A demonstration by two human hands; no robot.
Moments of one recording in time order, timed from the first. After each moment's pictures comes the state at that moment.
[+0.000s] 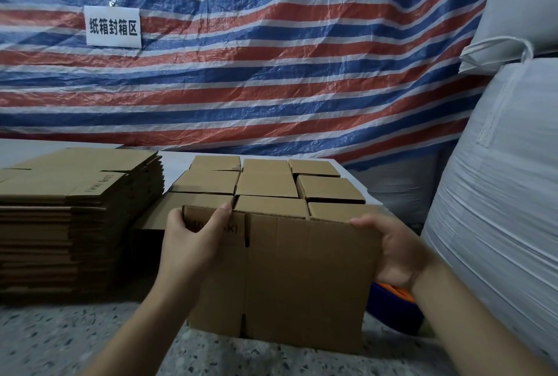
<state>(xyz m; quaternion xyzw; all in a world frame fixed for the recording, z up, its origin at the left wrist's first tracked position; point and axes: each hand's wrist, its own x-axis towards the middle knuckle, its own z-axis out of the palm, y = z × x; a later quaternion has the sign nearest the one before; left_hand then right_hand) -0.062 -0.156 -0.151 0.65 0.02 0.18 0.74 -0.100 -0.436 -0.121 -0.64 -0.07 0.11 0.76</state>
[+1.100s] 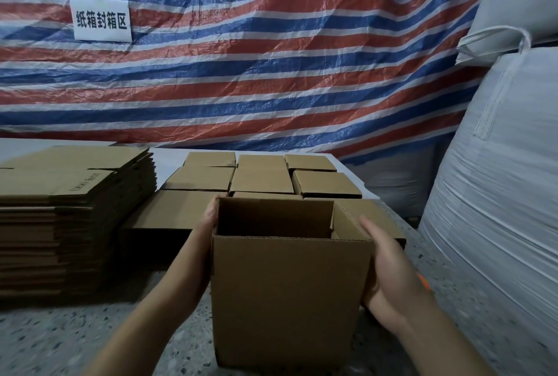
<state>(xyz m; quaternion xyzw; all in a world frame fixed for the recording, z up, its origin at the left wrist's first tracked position) -0.075 -0.163 -0.153 0.61 -0.14 -0.03 0.78 -0.125 -0.399 -0.151 -0.57 0.07 -0.08 0.82</state>
